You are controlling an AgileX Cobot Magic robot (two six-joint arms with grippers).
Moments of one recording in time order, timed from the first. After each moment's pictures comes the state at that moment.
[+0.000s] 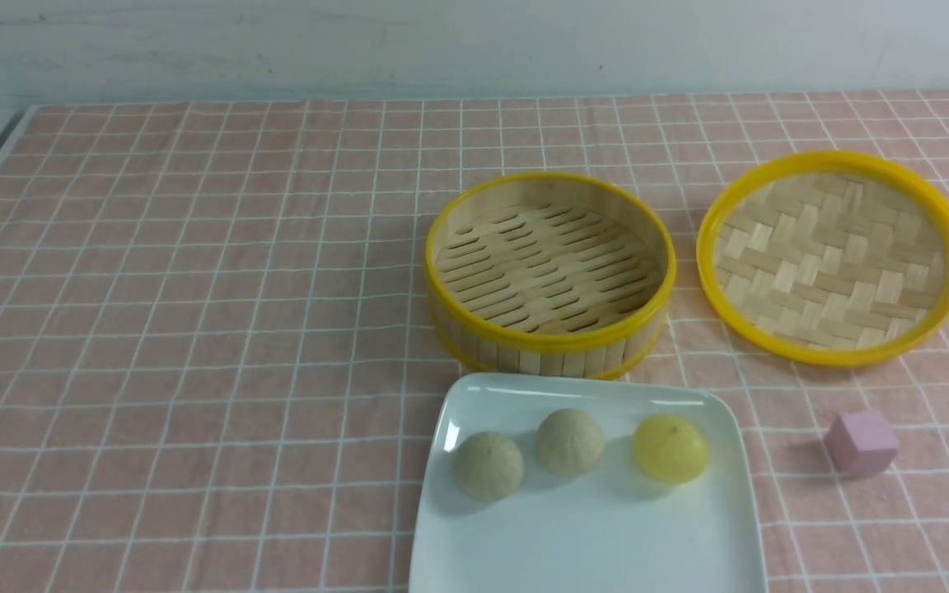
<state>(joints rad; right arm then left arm) 0.30 0.91 -1.56 0.39 0.91 -0.57 -0.44 1.63 -1.98 -0.13 0.97 0.32</state>
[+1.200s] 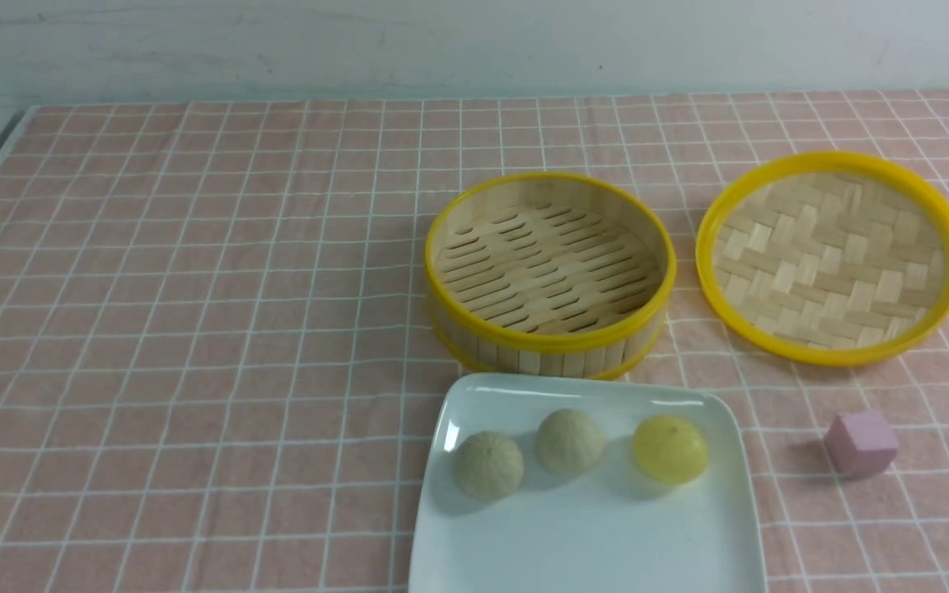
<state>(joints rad) 0.30 0.34 -0.40 0.49 0.43 -0.44 -0.44 1.61 -1.98 -0.21 0.96 0.32</state>
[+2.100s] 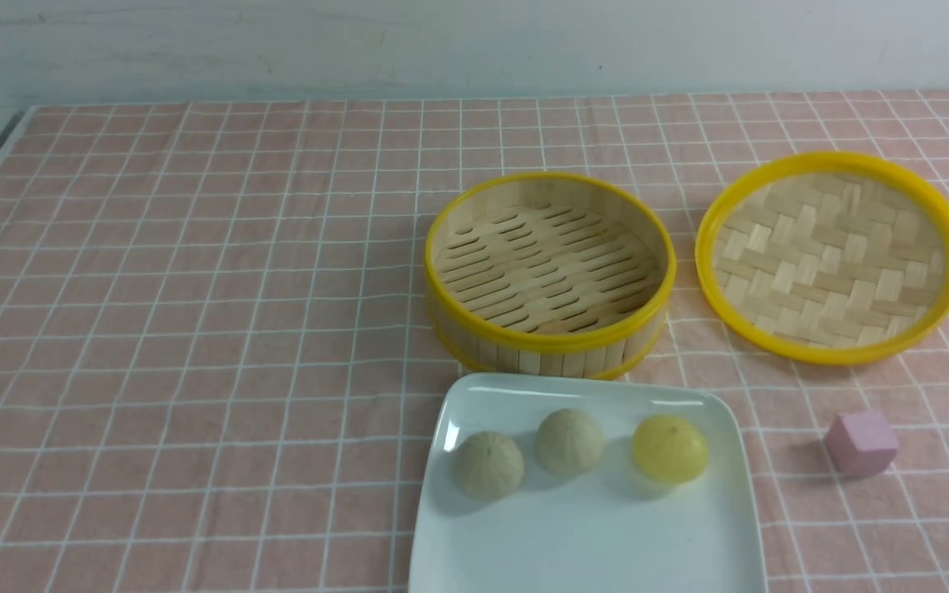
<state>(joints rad) 0.30 0.34 -0.34 0.30 0.62 -0.44 -0.44 1.61 -1.98 -0.22 0.93 0.32</state>
